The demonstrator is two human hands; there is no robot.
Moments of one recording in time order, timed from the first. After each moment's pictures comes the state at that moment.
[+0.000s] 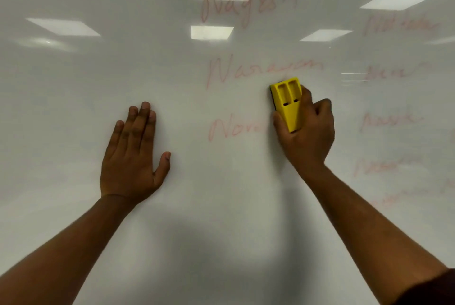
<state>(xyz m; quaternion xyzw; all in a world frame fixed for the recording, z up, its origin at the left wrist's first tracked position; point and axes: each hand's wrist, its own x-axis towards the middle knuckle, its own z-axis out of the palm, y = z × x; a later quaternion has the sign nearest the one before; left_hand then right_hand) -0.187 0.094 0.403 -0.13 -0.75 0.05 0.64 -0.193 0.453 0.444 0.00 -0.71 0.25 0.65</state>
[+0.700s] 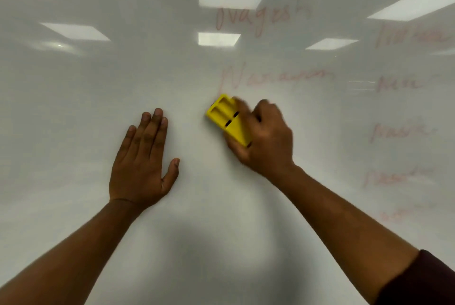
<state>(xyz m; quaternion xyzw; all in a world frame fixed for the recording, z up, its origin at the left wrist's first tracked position) -0.187 0.090 0.402 -0.13 -0.75 0.06 0.65 -0.190 0.373 0.459 0.21 -0.69 0.09 0.69</state>
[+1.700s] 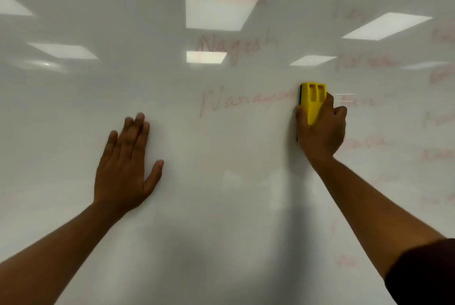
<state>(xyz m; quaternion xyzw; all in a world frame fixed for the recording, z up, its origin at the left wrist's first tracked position) -0.175 0.095 0.437 -0.14 -0.75 0.02 0.64 -0.194 0.513 0.506 -0.10 -0.70 0.33 0.62</state>
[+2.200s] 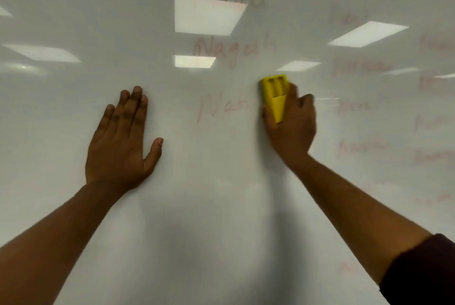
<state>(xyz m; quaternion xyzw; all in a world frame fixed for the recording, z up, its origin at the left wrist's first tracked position) -0.191 0.099 0.493 -0.15 -0.74 0.04 0.66 -0.190 0.448 0.523 -0.03 -0.71 0.24 0.67</state>
